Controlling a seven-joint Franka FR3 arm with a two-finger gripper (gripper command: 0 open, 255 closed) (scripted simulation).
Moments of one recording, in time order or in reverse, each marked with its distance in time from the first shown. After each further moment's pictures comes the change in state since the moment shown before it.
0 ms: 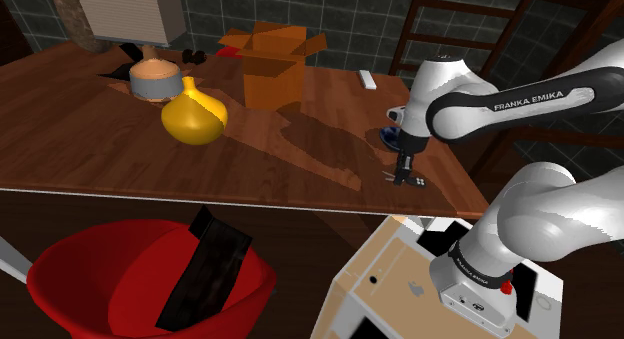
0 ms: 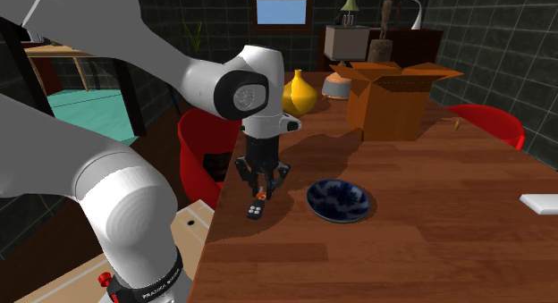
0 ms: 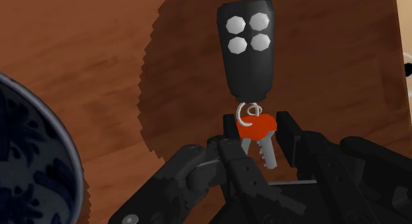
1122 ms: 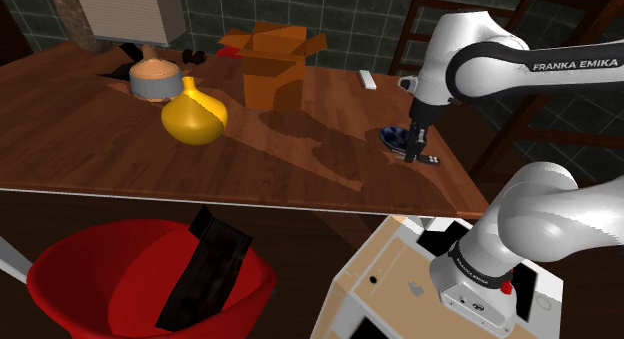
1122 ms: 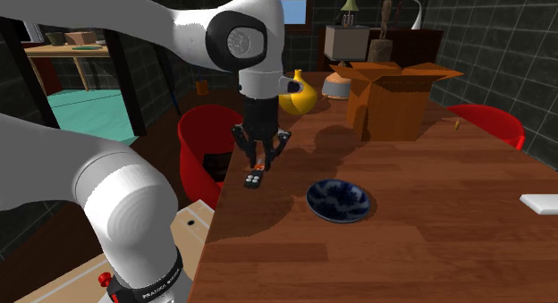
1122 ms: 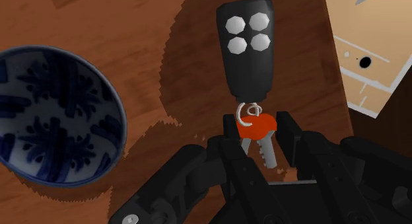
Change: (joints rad) arm 0.010 -0.128 0.029 0.163 0.031 -0.291 -0.007
